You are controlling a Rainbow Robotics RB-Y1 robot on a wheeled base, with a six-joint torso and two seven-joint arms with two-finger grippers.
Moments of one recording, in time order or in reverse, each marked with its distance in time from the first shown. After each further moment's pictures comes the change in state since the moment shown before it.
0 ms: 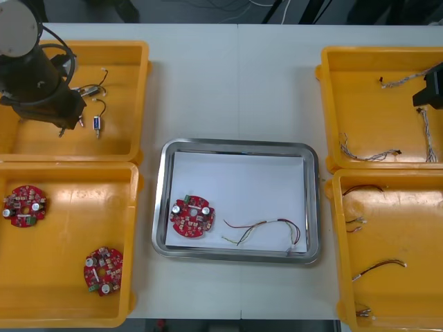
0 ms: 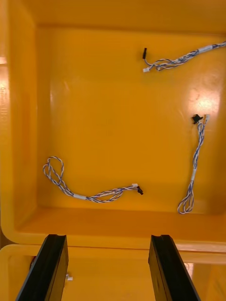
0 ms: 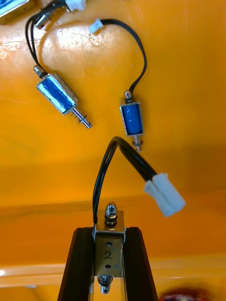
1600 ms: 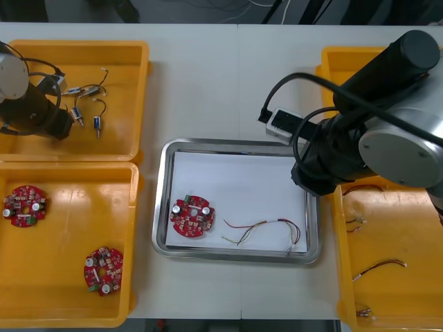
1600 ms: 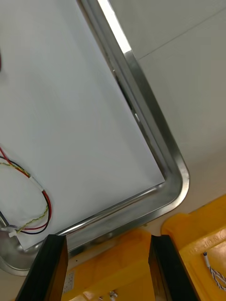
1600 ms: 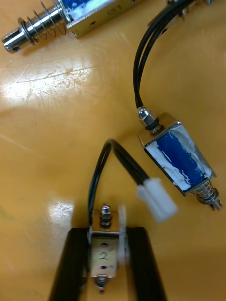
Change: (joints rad) right arm 0.073 0.158 0.559 -0.395 0.014 -0.001 0.319; left arm 0.057 -0.014 -0.064 0.361 -0.007 -0.472 -0.337
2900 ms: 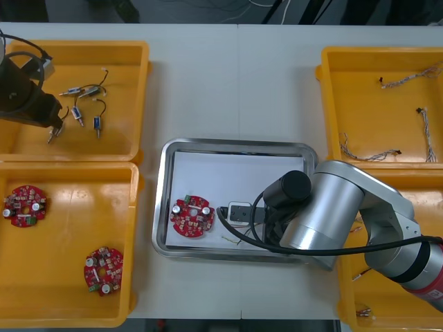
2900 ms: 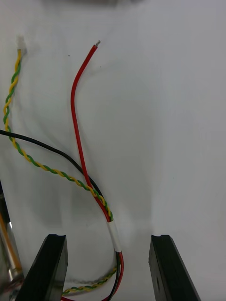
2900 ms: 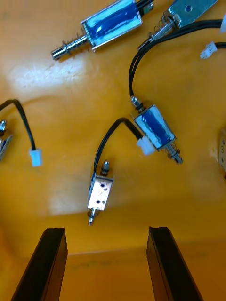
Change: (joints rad) right arm 0.095 -0.040 0.502 0.181 0.251 -0.341 0.202; left arm 0.005 0.019 0.154 -0.122 -0.035 0.215 0.003
